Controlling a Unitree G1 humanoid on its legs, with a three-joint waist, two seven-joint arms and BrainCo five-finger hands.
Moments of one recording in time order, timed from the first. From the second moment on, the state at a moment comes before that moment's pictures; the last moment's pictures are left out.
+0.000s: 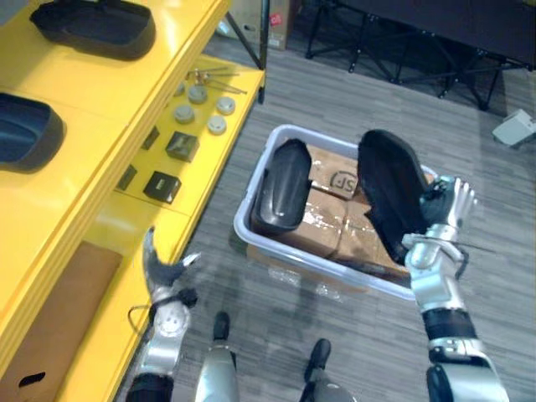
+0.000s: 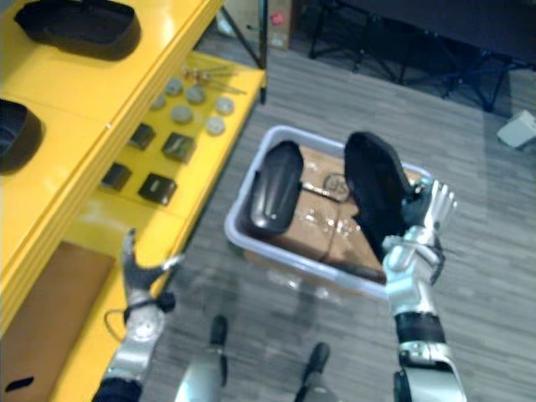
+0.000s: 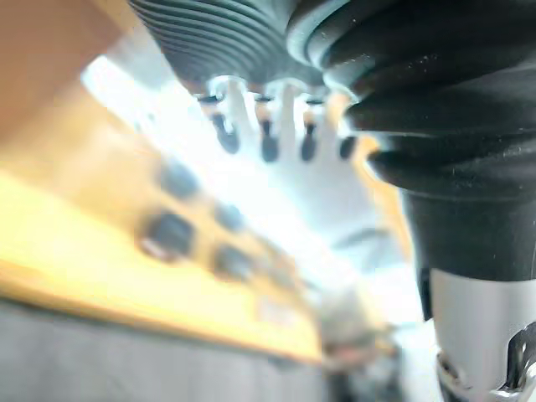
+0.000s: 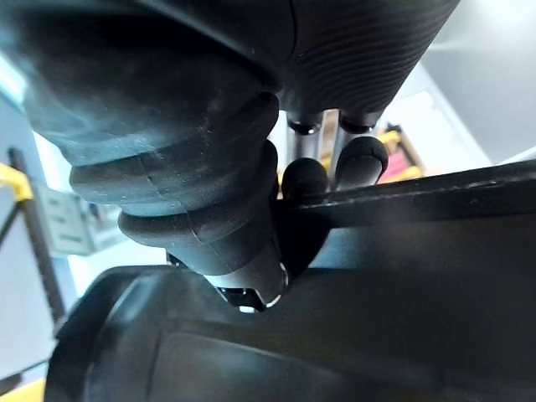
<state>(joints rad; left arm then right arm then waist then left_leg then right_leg) -0.22 0.19 -0.02 0.29 0.08 -0.20 0.51 -0.61 -0.36 -0.10 0.53 -0.66 0.09 -0.59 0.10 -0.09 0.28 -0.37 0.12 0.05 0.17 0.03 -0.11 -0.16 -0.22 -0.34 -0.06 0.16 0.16</state>
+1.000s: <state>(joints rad) -0.94 0.07 -0.23 0.62 -0.47 -0.19 0.43 -1.25 -0.42 0.01 1.09 -0.47 0.13 -0.54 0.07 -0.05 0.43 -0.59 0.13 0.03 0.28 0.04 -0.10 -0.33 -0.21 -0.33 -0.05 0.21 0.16</state>
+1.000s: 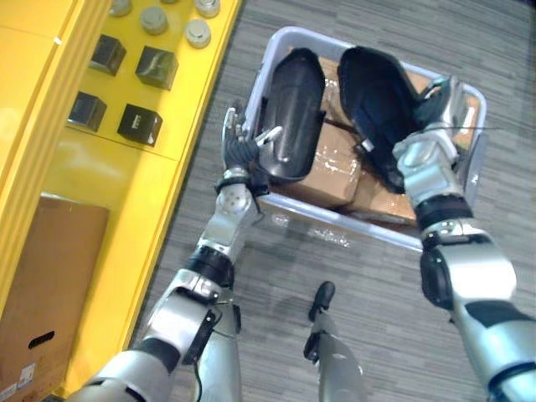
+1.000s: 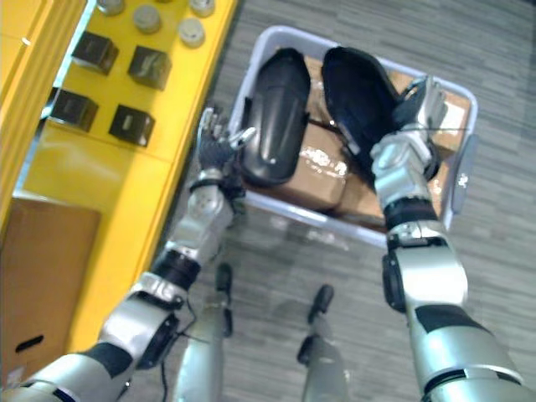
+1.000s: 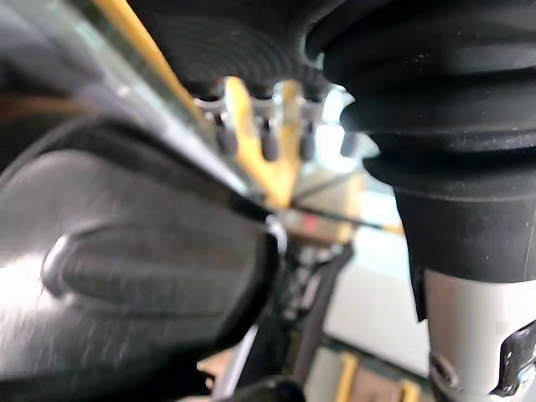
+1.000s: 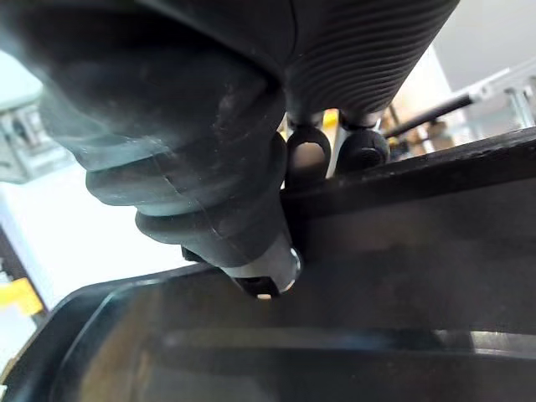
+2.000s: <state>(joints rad) -0.89 0.01 -0.34 0.35 -0.50 -0.20 0.41 -1.23 -0.53 -0.21 1.33 -0.21 0.09 -0.53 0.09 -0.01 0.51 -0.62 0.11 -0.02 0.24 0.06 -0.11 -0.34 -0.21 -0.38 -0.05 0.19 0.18</state>
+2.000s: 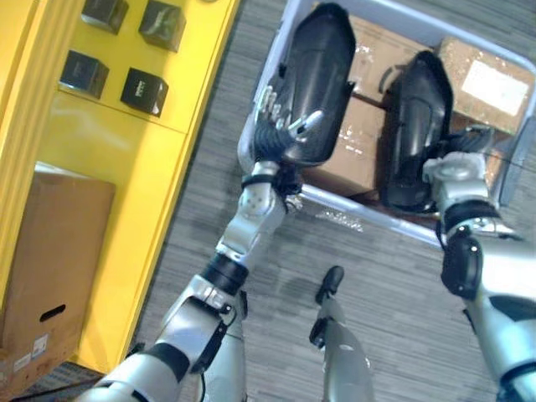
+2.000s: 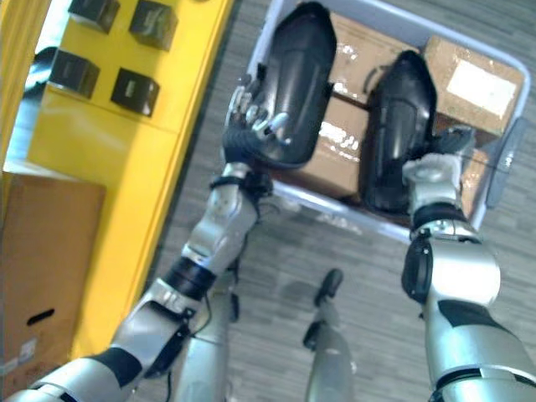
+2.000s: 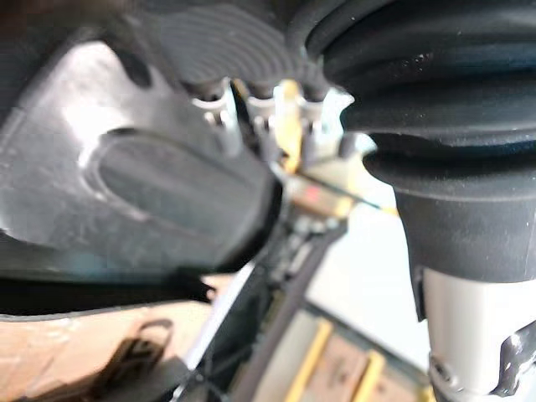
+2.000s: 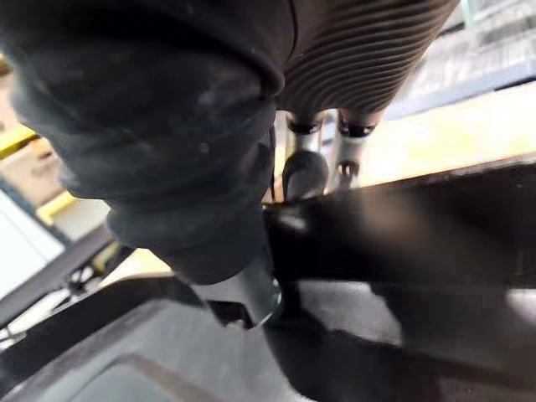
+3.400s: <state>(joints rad) -0.80 0.01 -0.36 0.26 -0.26 -0.20 0.53 -0.86 -0.17 -0.19 0.57 -0.38 0.09 -0.76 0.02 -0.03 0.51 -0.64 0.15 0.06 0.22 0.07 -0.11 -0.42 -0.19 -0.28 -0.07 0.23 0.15</state>
